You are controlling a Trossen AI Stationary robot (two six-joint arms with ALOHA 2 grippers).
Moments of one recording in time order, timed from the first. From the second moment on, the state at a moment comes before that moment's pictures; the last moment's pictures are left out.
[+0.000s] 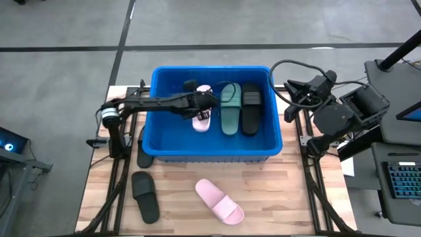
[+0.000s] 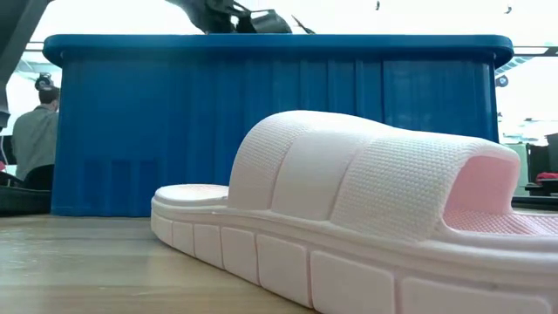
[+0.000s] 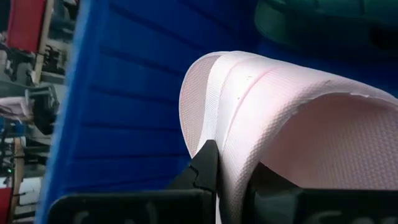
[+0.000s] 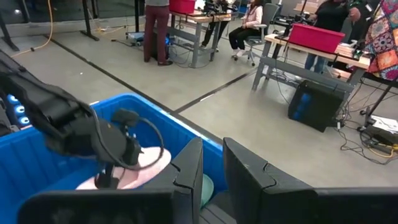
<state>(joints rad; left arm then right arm) 0.29 1.80 1.46 -0.64 -0.78 0.19 0.44 1.38 2.13 -1.57 1.23 0.70</state>
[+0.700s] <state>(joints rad) 0.31 2.04 1.46 -0.44 -0.80 0.19 0.44 1.37 2.13 -1.57 1.23 0.68</state>
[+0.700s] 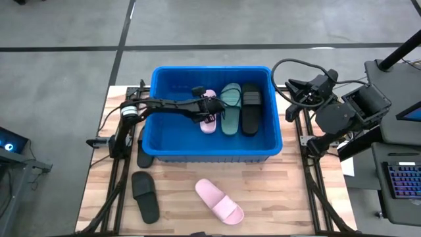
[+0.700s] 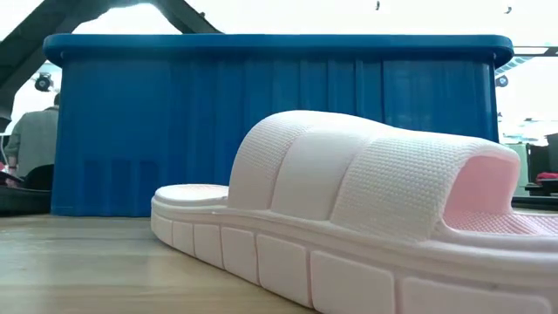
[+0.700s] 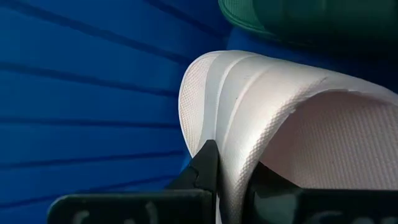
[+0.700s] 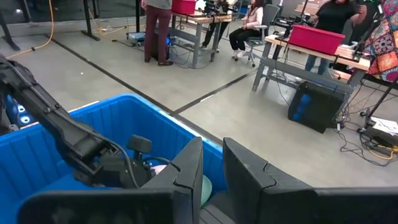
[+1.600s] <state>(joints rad) 0.35 2.06 1.46 -0.32 -0.64 0.25 0.44 1.37 2.13 -1.57 1.23 0.68</state>
